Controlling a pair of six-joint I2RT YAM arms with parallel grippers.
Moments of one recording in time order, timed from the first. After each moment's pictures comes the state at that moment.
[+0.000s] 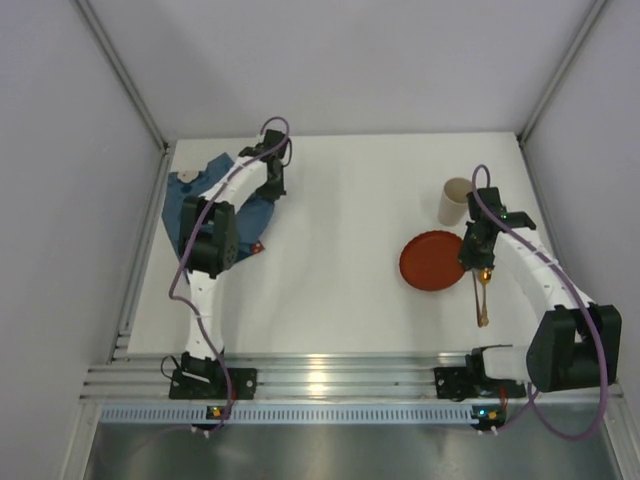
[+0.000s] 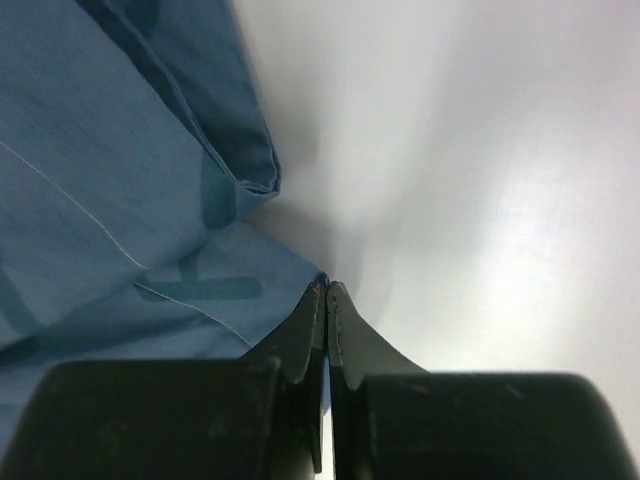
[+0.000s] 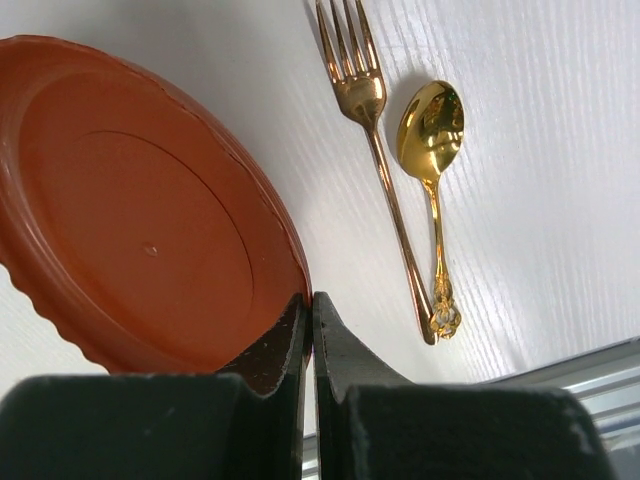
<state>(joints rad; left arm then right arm) -0.23 2.27 1.89 -0.77 -0.26 -0.29 0.10 1.29 0.95 -0.89 0.20 0.46</state>
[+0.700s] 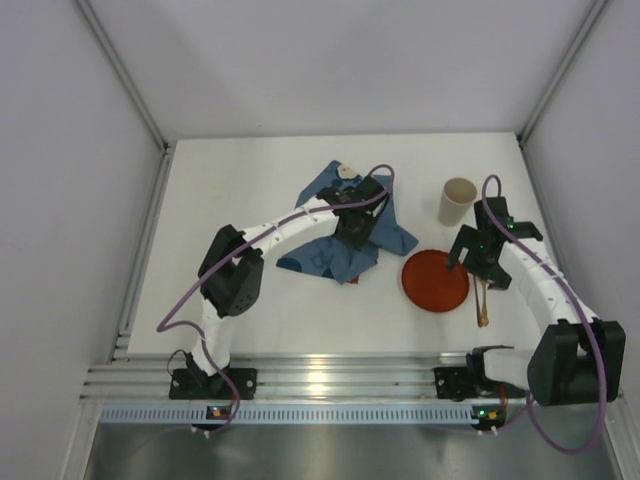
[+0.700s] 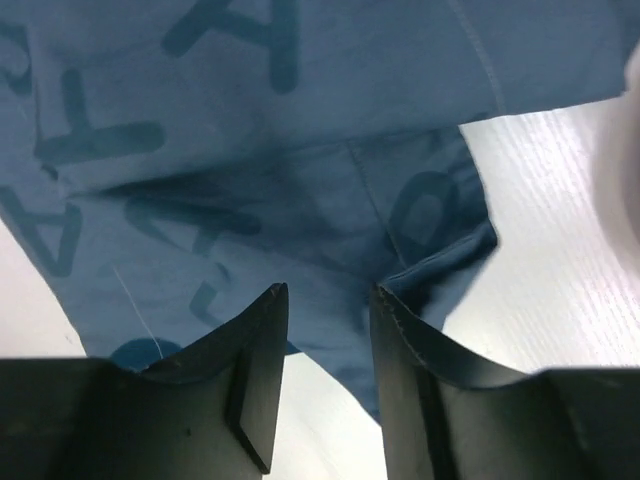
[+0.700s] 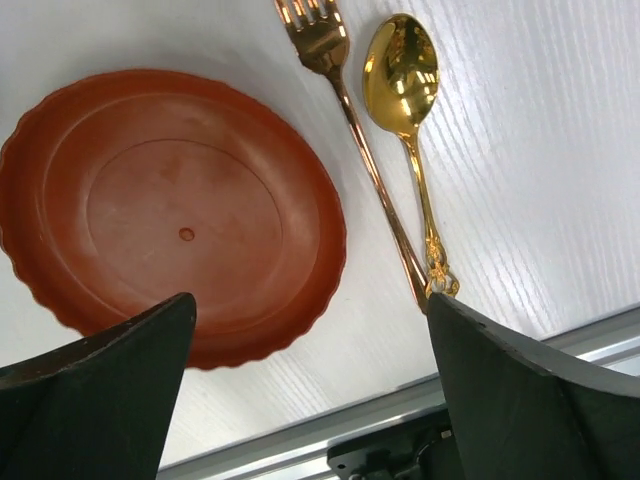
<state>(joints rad) -0.85 2.05 1.76 -0.81 -0.19 -0.23 0.07 1.22 0.90 -0.93 0.18 0.52</state>
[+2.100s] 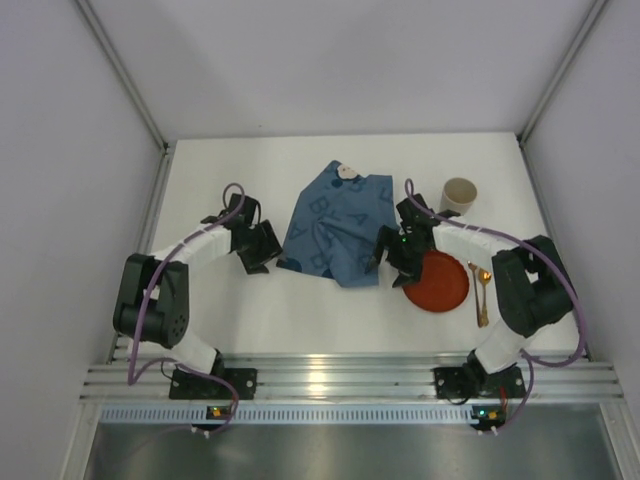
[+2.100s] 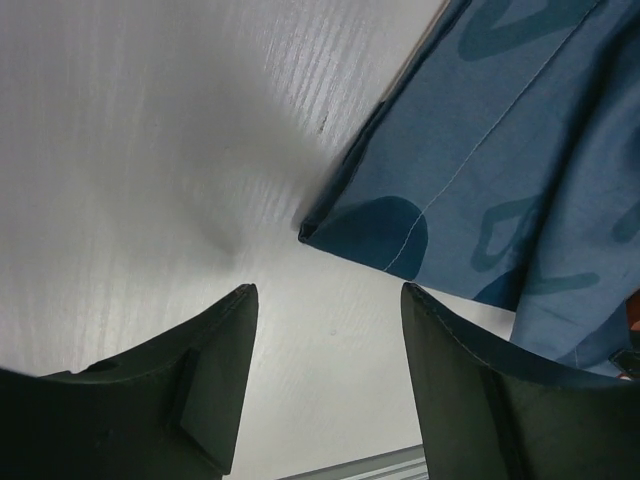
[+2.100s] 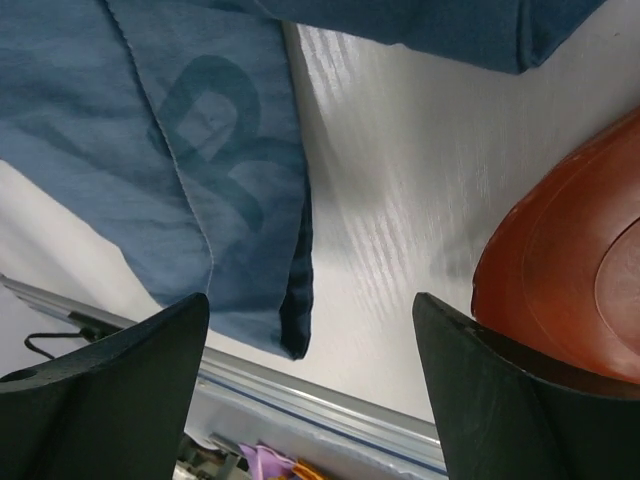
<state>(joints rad) -0.24 1.58 0.94 -0.51 0.19 -0.71 0.44 1.64 1.00 -0.60 -0.32 0.79</state>
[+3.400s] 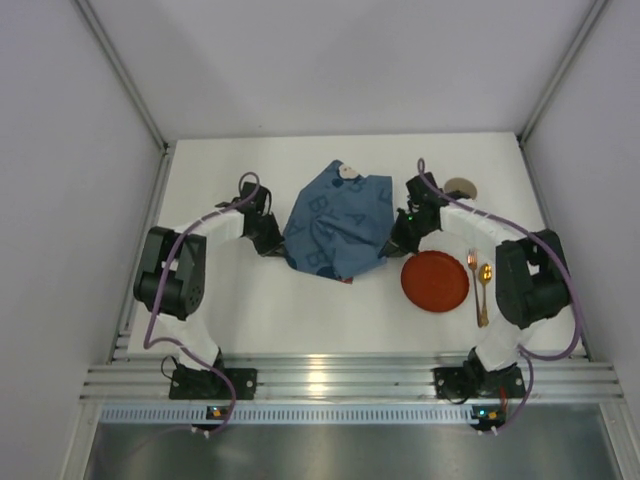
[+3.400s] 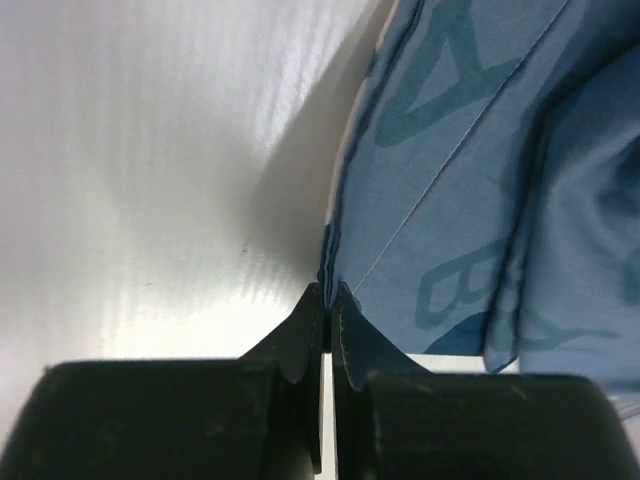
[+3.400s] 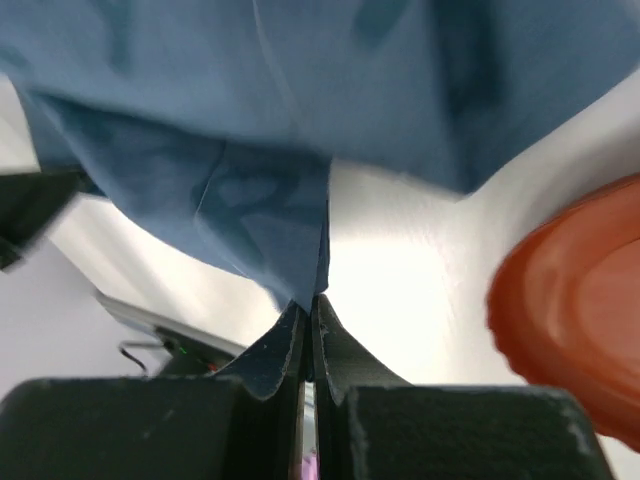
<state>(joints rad) -0.25 1.80 1.09 -0.45 0.25 -0.66 0.38 1.70 1.14 -0.65 -0.37 0.81</state>
